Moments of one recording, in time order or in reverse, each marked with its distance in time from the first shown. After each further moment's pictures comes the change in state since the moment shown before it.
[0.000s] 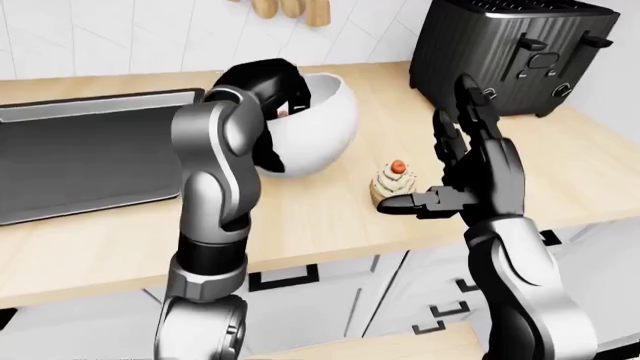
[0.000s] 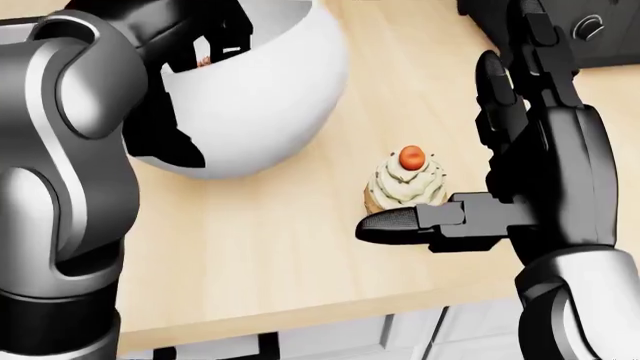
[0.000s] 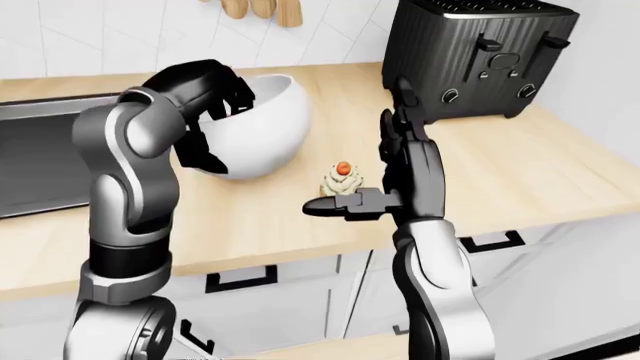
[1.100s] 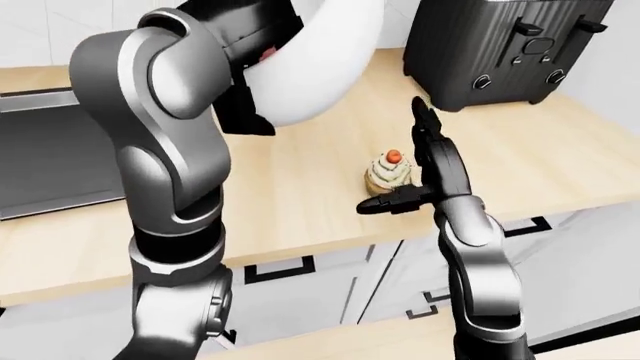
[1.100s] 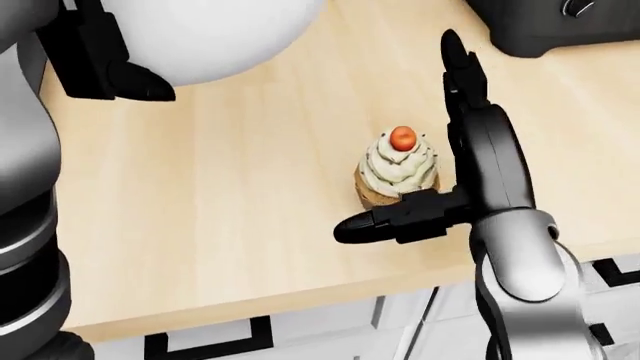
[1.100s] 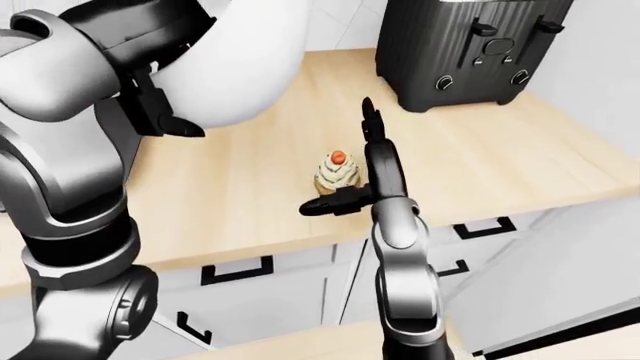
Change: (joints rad) left arm -0.173 0.097 0.027 -0.158 -0.080 0.027 -0.222; right arm -0.099 0.020 0.102 0.313 -0.441 -0.025 0.195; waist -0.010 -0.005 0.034
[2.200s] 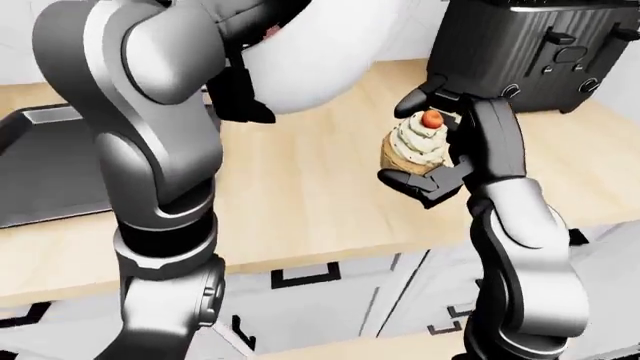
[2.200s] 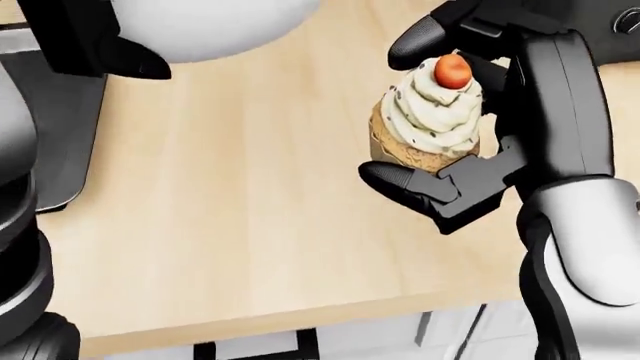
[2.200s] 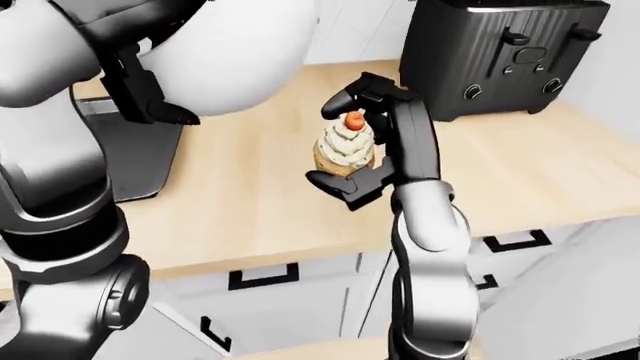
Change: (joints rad) left arm -0.062 0.043 -0.019 -0.015 -0.061 -0.004 -0.013; right arm -0.142 -0.015 -0.038 -0.293 0.008 0.248 0.025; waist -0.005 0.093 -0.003
